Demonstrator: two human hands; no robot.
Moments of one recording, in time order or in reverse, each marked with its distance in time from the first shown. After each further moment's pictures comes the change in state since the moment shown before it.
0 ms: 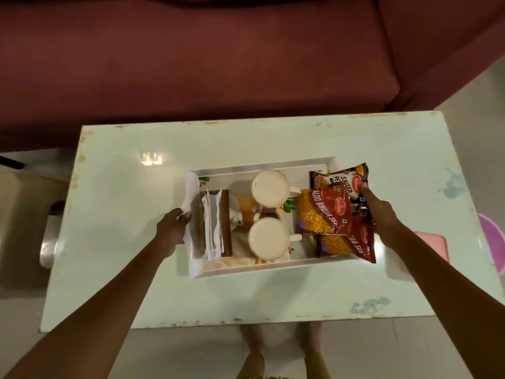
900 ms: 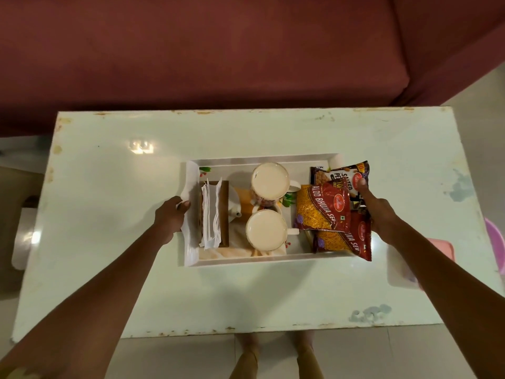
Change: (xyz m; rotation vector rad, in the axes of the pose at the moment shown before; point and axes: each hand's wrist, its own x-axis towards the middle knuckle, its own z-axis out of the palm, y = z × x) left_hand 0.039 0.013 0.022 0.124 0.008 0.042; right_hand 0.033 0.002 0.007 -0.066 -0.078 0.041
